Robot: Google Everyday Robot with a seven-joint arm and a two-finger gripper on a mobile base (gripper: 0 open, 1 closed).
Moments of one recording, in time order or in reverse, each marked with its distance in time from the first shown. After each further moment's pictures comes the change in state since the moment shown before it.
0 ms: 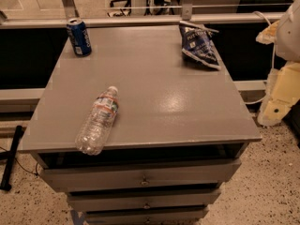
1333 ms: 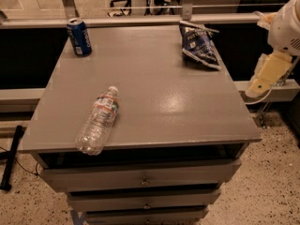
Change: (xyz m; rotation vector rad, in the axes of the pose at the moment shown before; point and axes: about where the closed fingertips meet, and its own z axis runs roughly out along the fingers) arm 0.016 -0.095 0.043 0.178 -0.093 0.030
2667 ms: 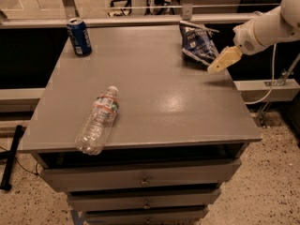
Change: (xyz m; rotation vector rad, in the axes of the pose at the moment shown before) arm -0.015 -0.121 0.160 0.041 -0.302 0.281
